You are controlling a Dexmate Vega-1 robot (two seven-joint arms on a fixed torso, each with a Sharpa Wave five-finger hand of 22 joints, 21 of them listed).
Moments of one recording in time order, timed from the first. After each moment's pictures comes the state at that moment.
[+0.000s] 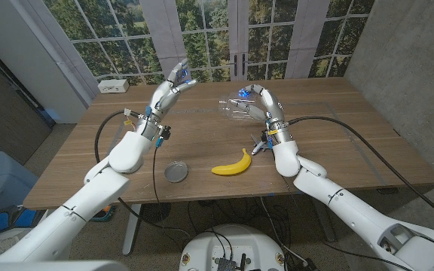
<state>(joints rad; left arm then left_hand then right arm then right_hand) 1.13 0.70 0.24 -1.91 -0.20 -0.35 0.20 0.31 -0.05 0.61 -0.16 0.17 -0.07 -0.16 0.20 0.18 -0.07 0.00 0.20 0.19 -0.03 -0.02 0.18 0.18 -0.05 -0.01 0.53 0.17 -0.81 -0.45 -0.62 -1.45 -0.42 0.38 -0.67 0.81 -0.06 0.33 -0.21 0.22 0.74 0.07 0.79 0.26 0.62 0.08 0.84 0.58 0.73 0.01 0.50 1.19 0.44 -0.04 0.92 0.20</state>
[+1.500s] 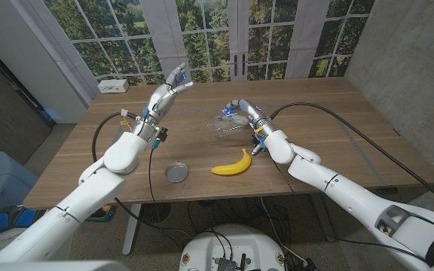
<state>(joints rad) 1.15 0.73 0.22 -1.92 -0.25 -0.33 0.16 0.29 -0.04 0.60 -0.16 0.17 -0.07 -0.16 0.20 0.18 -0.08 0.01 0.20 0.19 -0.05 -0.01 0.18 0.18 -0.06 -0.01 0.50 0.17 -0.69 -0.49 -0.75 -1.48 -0.31 0.14 -0.29 0.81 -0.06 0.33 -0.21 0.22 0.74 0.07 0.77 0.26 0.64 0.10 0.80 0.58 0.73 -0.01 0.40 1.12 0.43 -0.04 0.96 0.19</state>
